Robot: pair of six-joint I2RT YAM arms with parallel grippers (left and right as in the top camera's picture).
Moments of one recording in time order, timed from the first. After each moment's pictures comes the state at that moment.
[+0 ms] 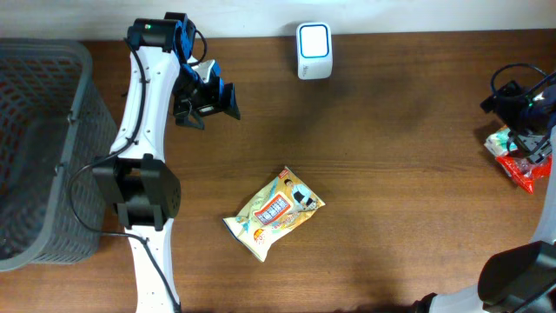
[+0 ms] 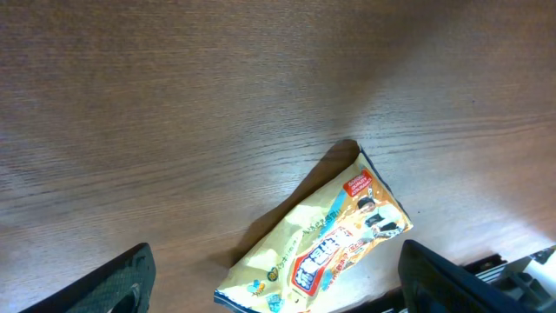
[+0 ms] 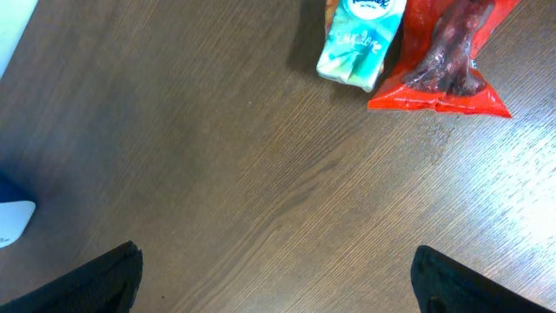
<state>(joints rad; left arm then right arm) -0.11 2.36 2.43 -1.69 0.37 -0.13 -0.45 1.69 1.71 -1.18 -0.05 0.50</state>
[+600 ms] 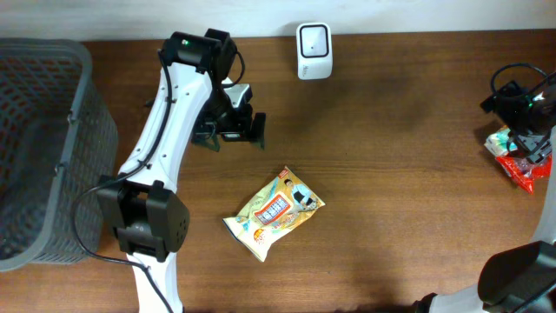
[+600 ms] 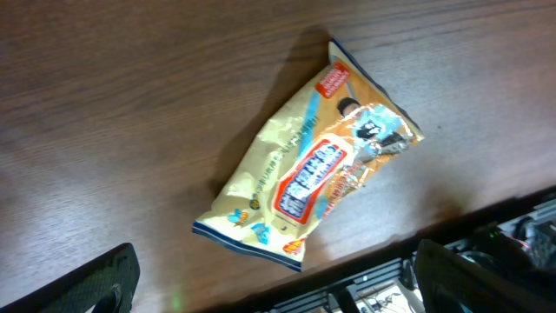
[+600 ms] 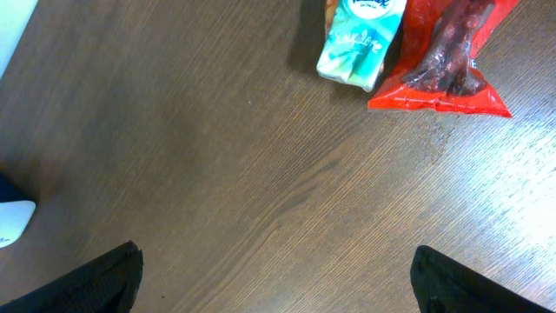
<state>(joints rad) -0.28 2.13 2.16 -1.68 0.29 -0.10 -0.45 1.69 1.71 -1.18 -0.05 0.50</state>
